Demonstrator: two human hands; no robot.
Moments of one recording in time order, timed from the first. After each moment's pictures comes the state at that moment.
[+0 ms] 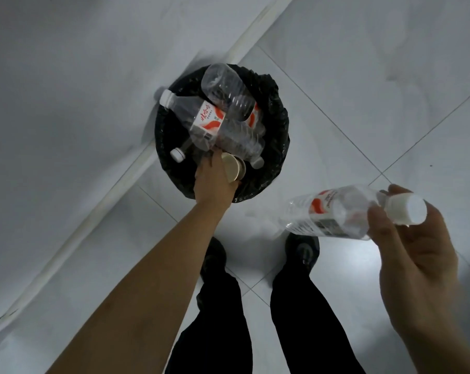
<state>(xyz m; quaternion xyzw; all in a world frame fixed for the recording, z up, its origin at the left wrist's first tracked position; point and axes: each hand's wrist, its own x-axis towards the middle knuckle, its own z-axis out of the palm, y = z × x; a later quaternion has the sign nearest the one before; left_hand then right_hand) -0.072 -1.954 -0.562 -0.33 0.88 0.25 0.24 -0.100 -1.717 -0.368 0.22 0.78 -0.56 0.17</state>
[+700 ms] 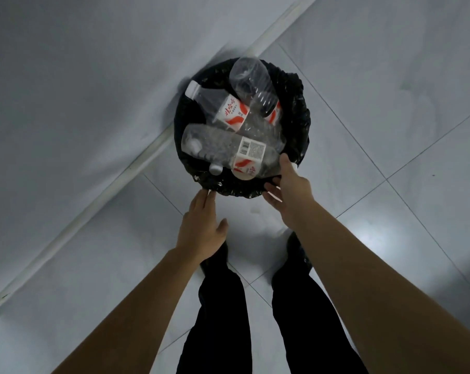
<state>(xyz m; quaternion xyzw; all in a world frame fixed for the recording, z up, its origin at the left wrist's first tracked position) 0.038 -1.979 -0.524 -0.27 0.86 0.30 0.33 -0.123 -1.851 -0.501 0.45 0.61 -0.49 0.43</state>
